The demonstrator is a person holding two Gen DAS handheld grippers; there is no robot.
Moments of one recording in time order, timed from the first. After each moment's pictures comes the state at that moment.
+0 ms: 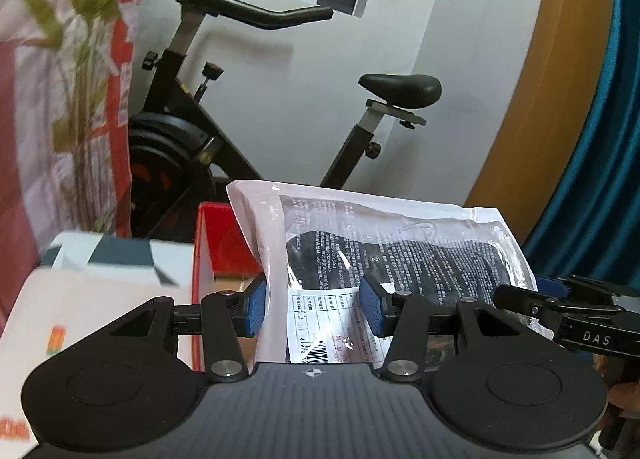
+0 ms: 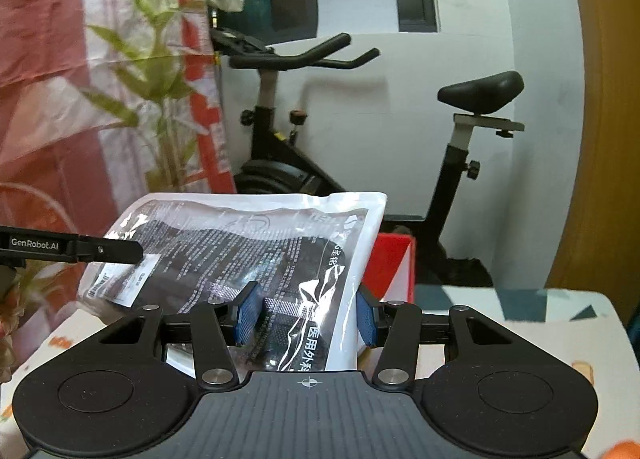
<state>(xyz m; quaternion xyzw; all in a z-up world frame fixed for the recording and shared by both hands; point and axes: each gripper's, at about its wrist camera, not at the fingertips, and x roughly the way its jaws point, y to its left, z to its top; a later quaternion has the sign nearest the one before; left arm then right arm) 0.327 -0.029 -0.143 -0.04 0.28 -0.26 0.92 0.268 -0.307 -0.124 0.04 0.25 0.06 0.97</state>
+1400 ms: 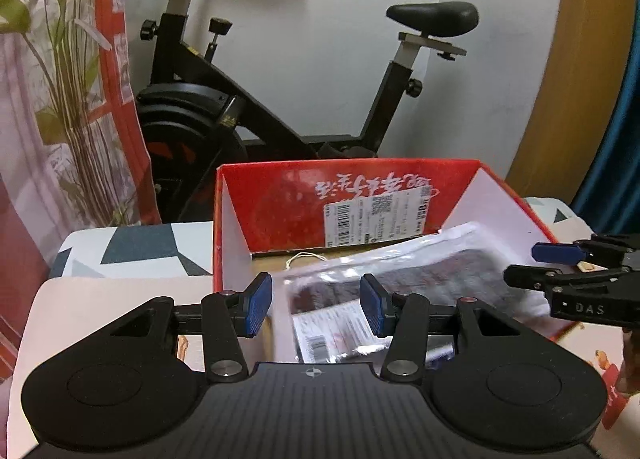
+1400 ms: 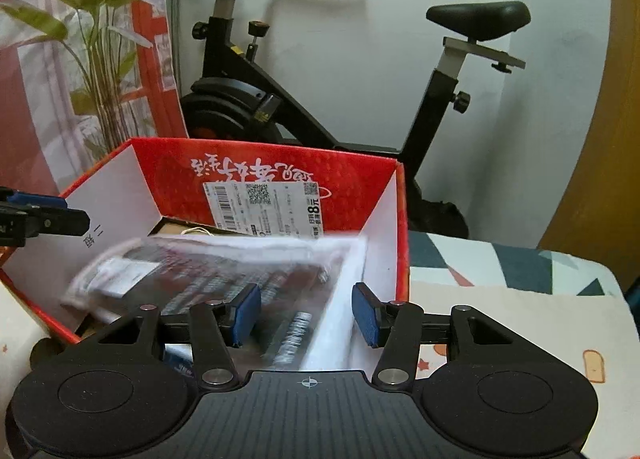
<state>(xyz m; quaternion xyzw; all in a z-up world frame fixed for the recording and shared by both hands) 0.392 -0.052 -0.187 0.05 0.34 -0.22 0.91 0.360 -0.299 -0.207 0.01 0.35 0.01 0.94</state>
